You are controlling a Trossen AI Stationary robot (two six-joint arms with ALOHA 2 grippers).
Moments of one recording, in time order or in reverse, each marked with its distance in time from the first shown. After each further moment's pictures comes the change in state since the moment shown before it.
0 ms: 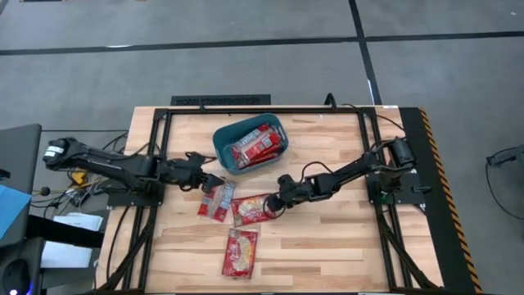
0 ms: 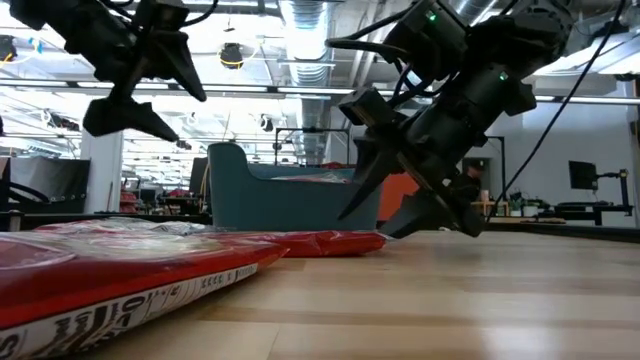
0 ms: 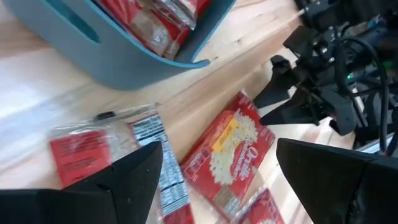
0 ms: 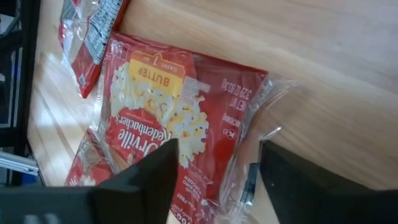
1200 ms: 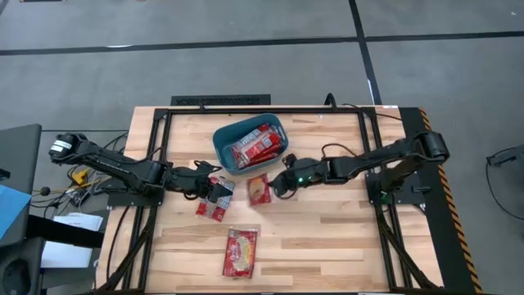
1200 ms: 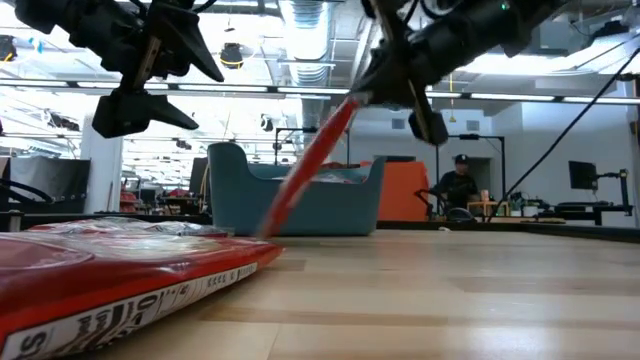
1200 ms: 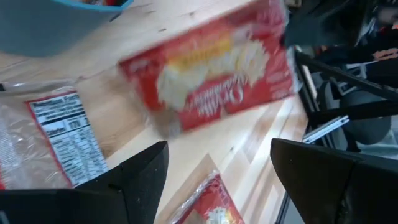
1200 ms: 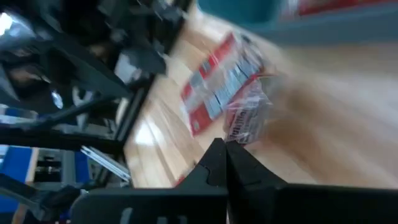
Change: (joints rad) left arm -0.100 0.142 -0.008 0.253 0.029 -0.094; right arm -0.069 -0.330 0.000 -0.004 0.000 -0.179
